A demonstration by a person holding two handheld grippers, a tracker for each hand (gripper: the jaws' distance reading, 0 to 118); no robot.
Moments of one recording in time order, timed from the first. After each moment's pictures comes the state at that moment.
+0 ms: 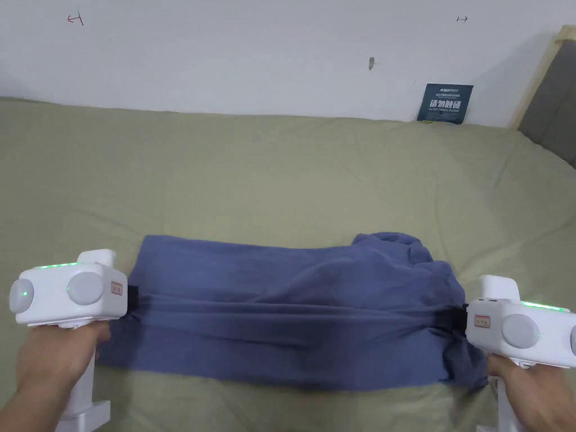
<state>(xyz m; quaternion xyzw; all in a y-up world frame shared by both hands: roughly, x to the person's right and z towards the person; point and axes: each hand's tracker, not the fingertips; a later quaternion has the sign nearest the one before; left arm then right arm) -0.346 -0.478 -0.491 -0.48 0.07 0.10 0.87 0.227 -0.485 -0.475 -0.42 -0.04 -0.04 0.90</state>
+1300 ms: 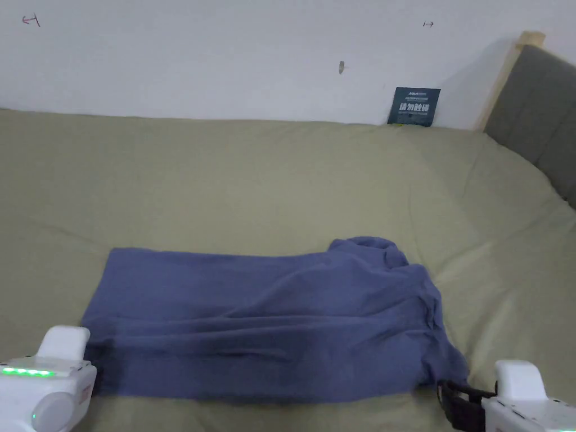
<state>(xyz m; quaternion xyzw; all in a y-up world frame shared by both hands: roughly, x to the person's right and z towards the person) -0.326 -0.514 -0.422 -0.45 0.06 -0.08 0.89 0.231 -0.502 -0.360 -0.38 -0.02 0.01 0.93</state>
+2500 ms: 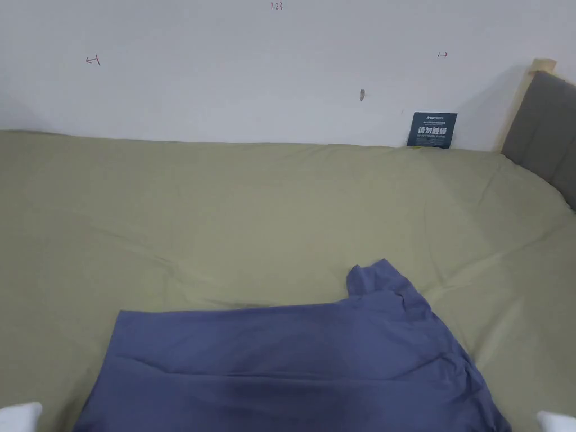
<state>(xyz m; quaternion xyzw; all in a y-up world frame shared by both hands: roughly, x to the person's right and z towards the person) -0.380 -0.479 -0.246 -0.46 0.04 0.11 0.88 0.250 -0.490 -0.248 -0.43 0.02 -0.08 0.90</state>
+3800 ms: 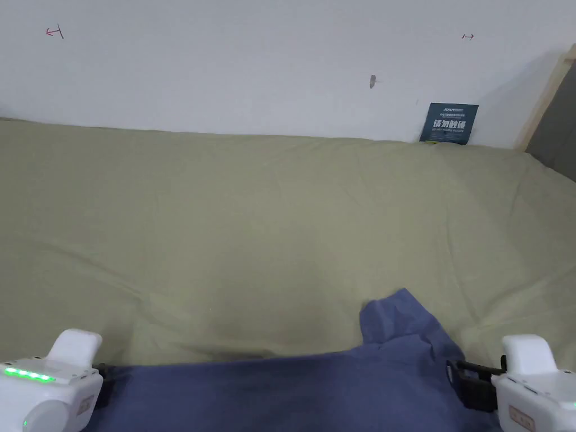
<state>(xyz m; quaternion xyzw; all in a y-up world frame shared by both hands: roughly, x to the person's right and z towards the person) -0.329 -0.516 -0.490 -0.46 0.02 -0.09 0.89 0.218 -0.492 -0.490 -0.39 0.03 0.06 0.92</state>
